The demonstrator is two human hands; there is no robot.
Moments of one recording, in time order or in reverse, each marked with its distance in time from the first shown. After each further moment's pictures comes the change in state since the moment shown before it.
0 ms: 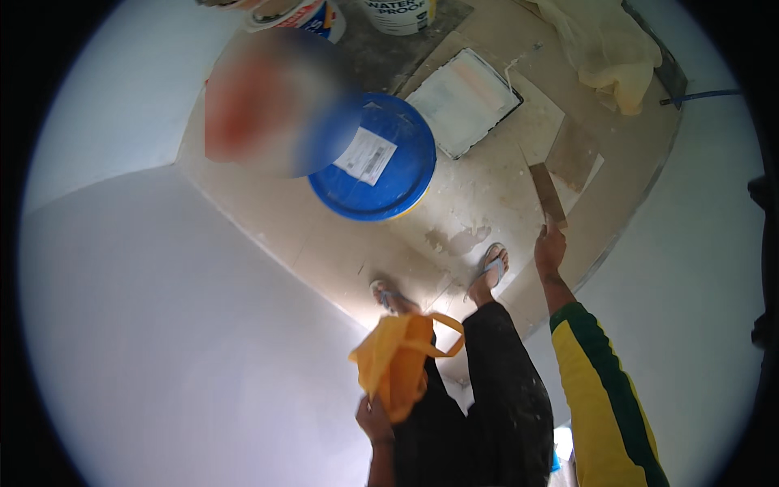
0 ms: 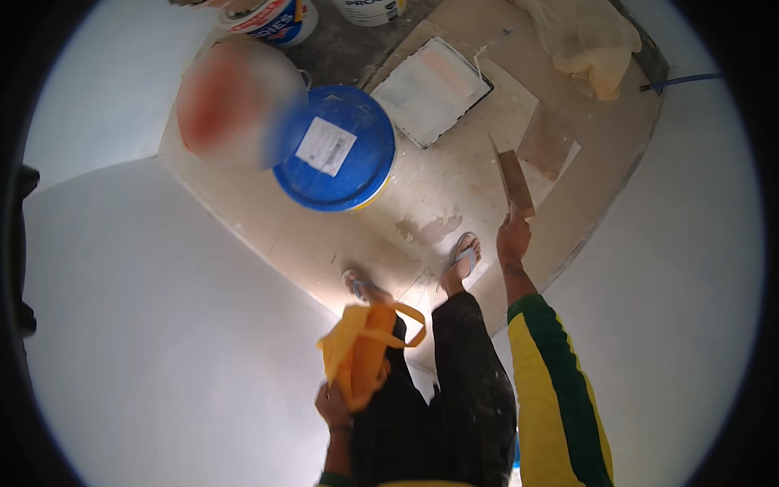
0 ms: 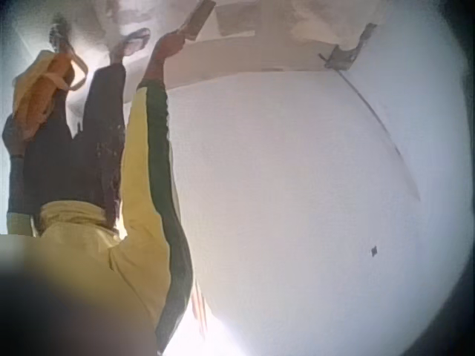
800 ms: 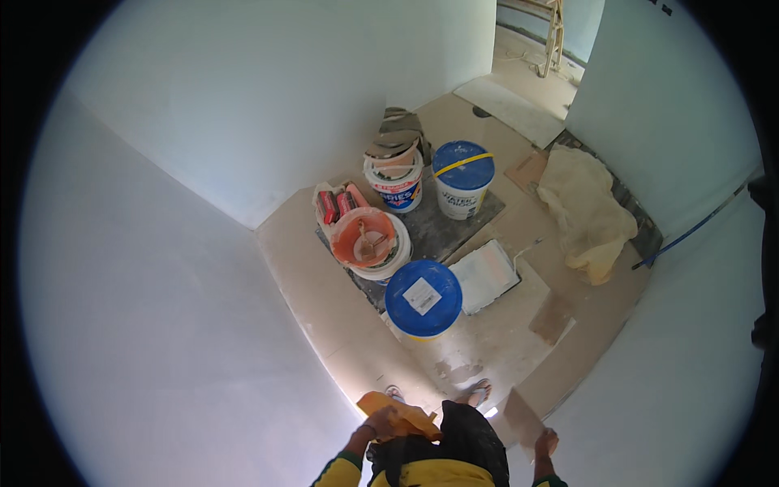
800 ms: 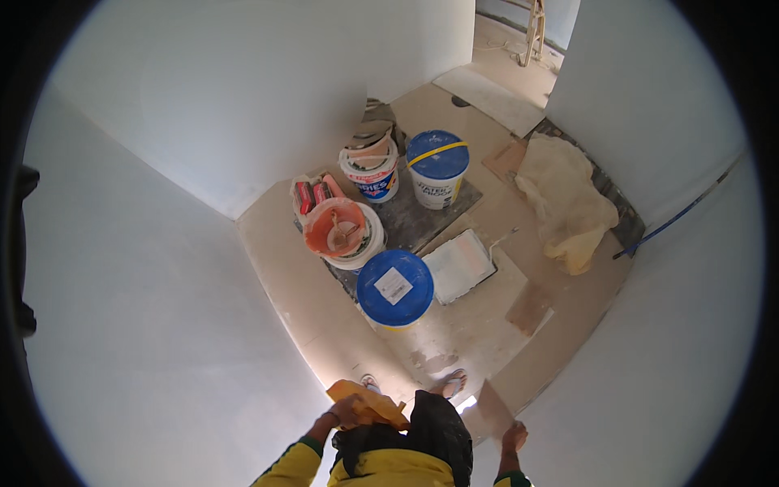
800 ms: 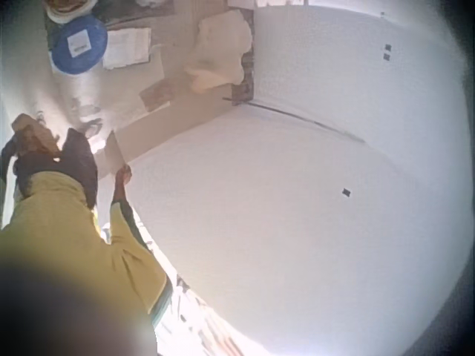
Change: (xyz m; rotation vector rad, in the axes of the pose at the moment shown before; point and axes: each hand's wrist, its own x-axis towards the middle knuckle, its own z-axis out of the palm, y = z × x) left_hand 0.069 0.077 -0.083 0.498 -0.730 0.727; right_hand -0.198 0.082 -0.270 -0.059 -0.156 0.331
